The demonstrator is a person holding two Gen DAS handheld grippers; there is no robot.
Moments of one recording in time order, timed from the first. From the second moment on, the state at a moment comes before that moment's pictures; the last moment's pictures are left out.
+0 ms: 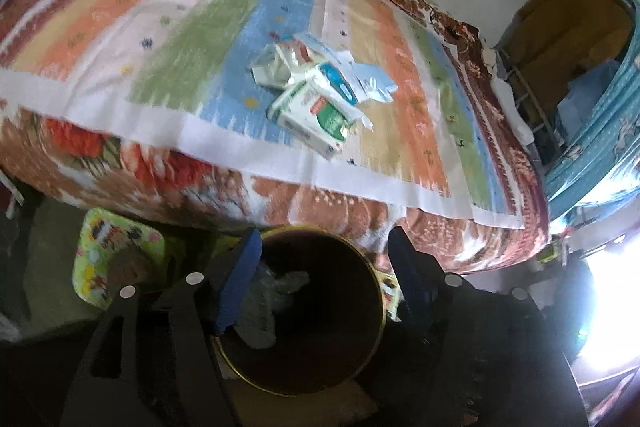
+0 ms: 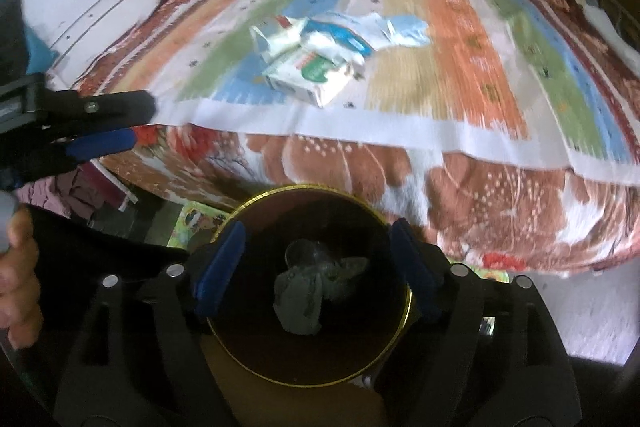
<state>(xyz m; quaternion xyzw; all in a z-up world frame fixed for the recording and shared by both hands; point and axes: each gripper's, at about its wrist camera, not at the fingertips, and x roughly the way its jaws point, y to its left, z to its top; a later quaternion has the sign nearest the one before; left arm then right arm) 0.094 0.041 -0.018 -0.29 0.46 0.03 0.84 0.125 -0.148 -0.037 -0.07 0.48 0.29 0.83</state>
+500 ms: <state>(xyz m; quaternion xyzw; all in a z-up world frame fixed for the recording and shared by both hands) 0.167 0.078 0.003 -0.23 0.45 0.10 0.86 0.162 -0.114 0.002 -0.14 0.43 0.35 0.82</state>
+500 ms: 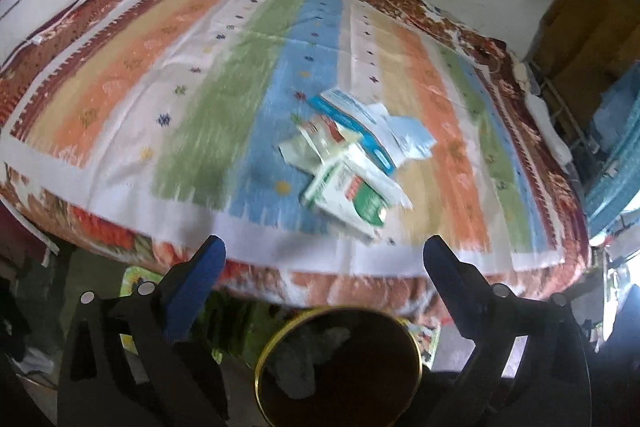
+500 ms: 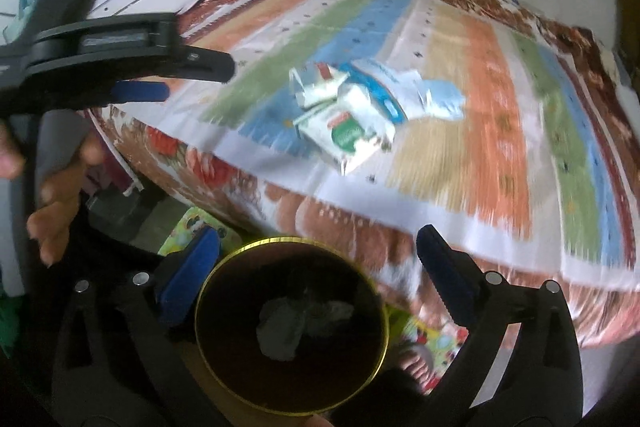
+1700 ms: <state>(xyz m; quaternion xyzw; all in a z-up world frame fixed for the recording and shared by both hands) 0.285 0.148 -0.083 -0.35 0.50 0.06 0.79 0.244 -0.004 -0.061 -0.19 0.46 0.49 0.72</state>
